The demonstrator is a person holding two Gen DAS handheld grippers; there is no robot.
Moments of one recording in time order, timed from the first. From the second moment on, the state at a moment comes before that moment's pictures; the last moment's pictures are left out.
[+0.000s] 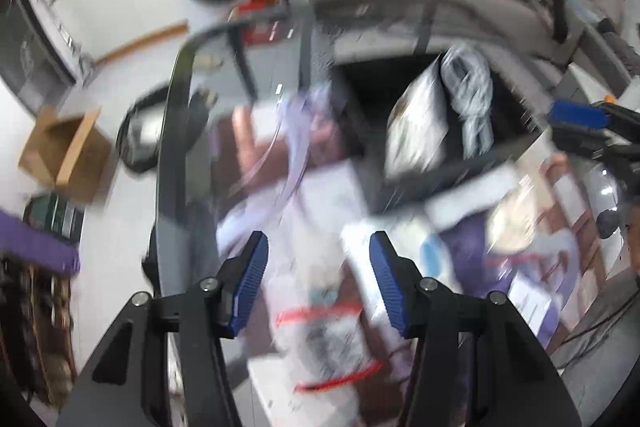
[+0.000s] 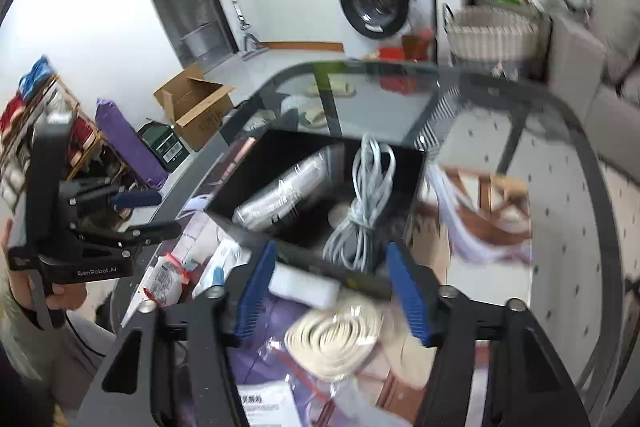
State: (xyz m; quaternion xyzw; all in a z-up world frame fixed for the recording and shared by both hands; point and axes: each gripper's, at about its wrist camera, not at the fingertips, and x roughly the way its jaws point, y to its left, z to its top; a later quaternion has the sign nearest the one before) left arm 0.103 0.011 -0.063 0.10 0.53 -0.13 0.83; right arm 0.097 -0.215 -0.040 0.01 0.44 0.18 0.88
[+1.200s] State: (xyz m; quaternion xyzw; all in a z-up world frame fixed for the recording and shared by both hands) left arm 0.067 0.018 -0.116 0.15 0.60 -0.08 0.78; right arm 0.088 -0.174 -0.141 -0.06 0.51 0.11 0.85
